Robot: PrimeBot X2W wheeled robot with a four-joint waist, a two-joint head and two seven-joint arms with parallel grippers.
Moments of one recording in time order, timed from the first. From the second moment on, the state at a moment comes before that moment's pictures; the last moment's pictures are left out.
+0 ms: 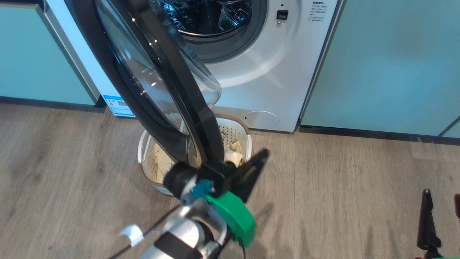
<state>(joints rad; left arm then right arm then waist) -0.24 0.08 -0.54 -0.11 -0.25 -0.01 0.08 0.19 -0.04 -0.13 -0.03 0.22 0.13 -0.26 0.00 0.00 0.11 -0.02</state>
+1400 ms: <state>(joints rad) -0.29 0.12 -0.45 -0.01 -0.28 0.07 0.07 0.19 -0.04 -0.14 -0.02 0.22 0.13 -0.26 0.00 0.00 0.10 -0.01</state>
